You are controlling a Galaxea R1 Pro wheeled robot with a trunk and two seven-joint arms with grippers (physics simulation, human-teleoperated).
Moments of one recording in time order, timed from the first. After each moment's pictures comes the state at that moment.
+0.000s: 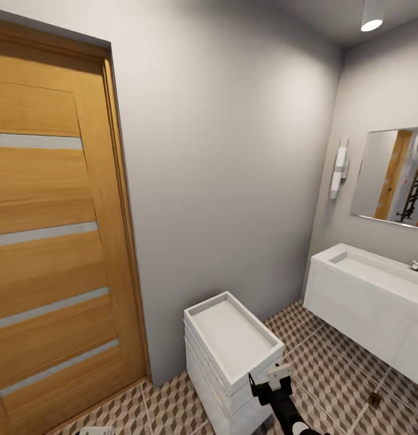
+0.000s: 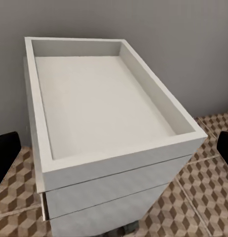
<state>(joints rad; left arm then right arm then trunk) -0.41 0.12 -0.31 0.07 0.31 -0.56 -0.02 -0.54 0.05 0.21 -0.02 0.11 -0.62 -0.10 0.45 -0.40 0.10</state>
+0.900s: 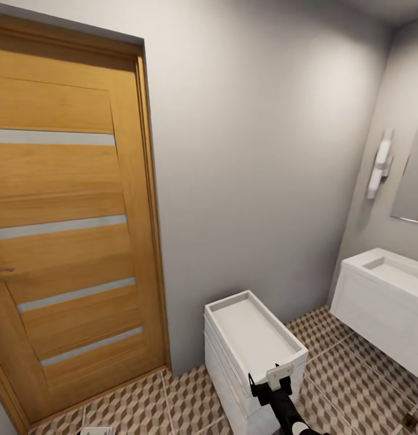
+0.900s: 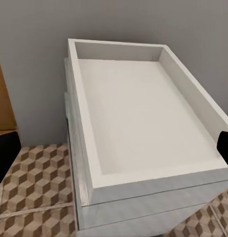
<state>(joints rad) -0.41 0.12 -0.31 0.07 0.31 -0.56 -0.02 -0.54 0.05 0.21 -0.02 0.11 -0.61 -0.10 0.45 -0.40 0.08</state>
